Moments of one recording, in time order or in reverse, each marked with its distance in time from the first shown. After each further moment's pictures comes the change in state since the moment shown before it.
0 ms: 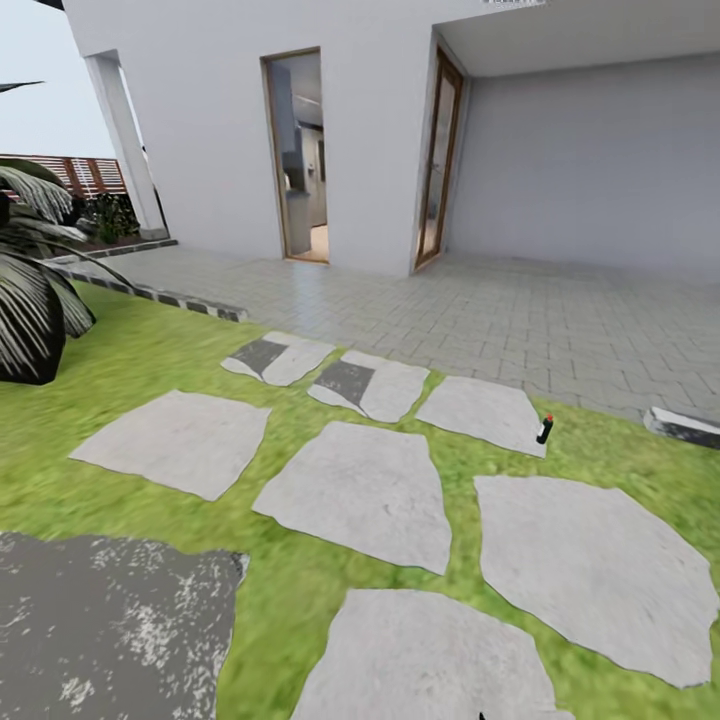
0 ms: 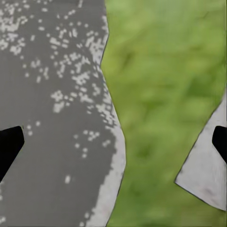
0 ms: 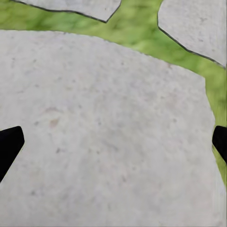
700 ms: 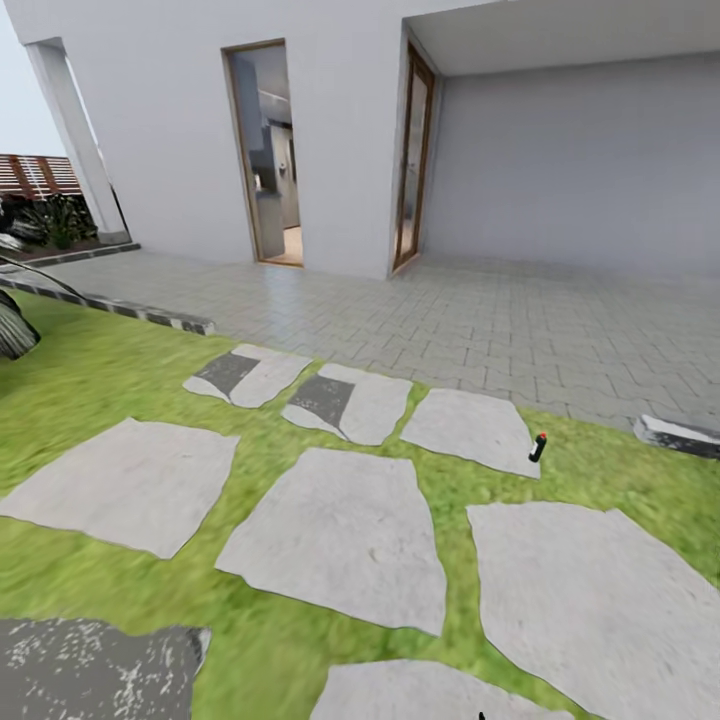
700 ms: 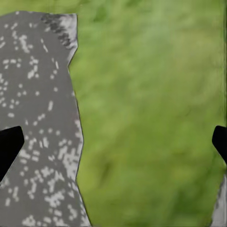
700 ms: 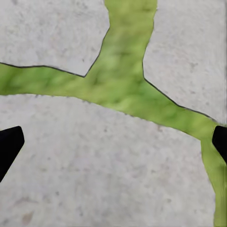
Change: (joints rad) left arm 0.000 0.000 0.000 0.000 0.000 0.000 0.000; right arm 0.000 0.000 0.001 0.000 0.000 0.000 0.000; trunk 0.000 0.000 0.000
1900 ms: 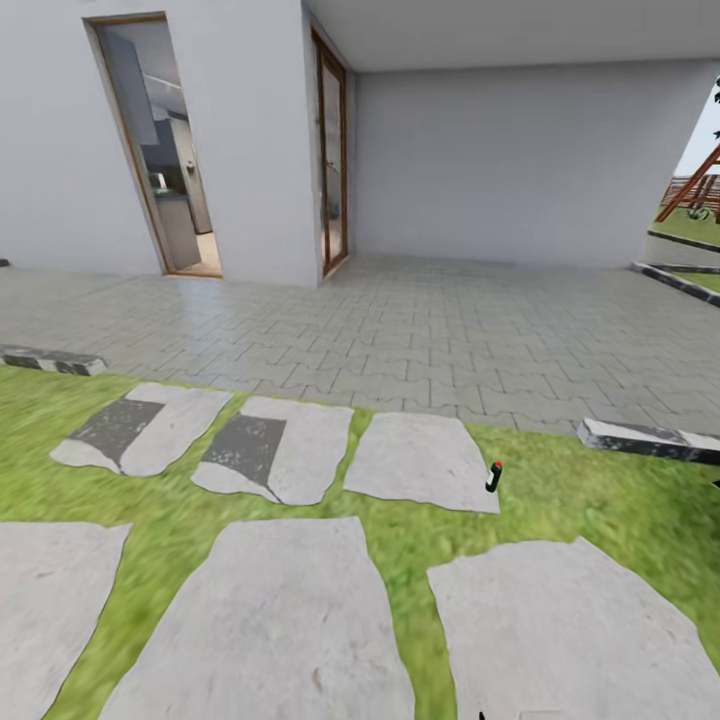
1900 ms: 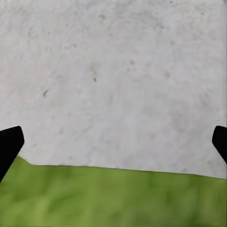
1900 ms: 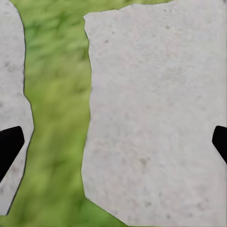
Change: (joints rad) left arm 0.000 0.000 0.000 -0.001 0.000 0.000 0.000; right arm 0.000 0.000 0.000 0.000 0.000 0.000 0.000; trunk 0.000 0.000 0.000
